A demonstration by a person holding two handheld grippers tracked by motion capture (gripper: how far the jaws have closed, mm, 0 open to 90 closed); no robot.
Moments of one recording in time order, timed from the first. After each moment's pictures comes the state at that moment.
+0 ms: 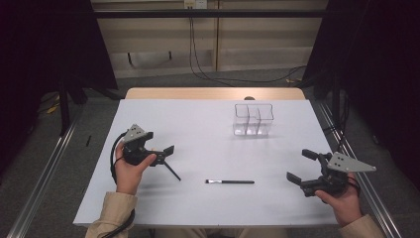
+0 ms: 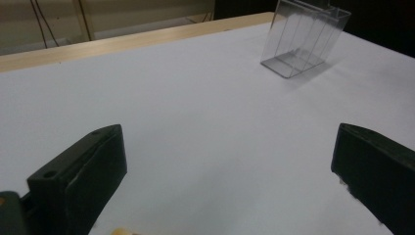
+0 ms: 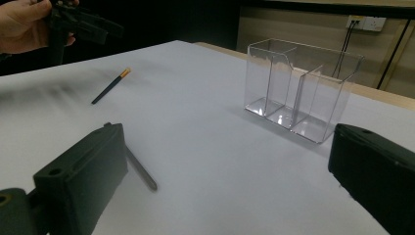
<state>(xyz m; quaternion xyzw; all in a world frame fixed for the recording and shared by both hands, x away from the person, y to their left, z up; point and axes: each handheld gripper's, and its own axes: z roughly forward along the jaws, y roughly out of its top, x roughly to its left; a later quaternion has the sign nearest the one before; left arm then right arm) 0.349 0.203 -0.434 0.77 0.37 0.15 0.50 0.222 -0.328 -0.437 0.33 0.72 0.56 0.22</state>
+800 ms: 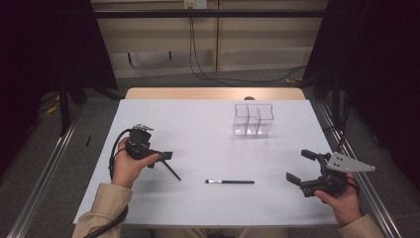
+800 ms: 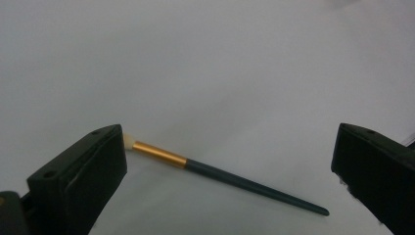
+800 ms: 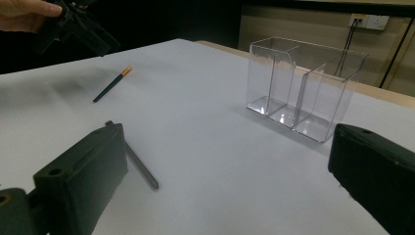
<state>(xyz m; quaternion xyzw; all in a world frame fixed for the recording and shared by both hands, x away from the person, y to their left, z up) 0.364 0.195 -0.427 0.82 0.47 0.04 0.32 0.222 -0.326 -0.438 0.33 0.73 0.56 0.22</state>
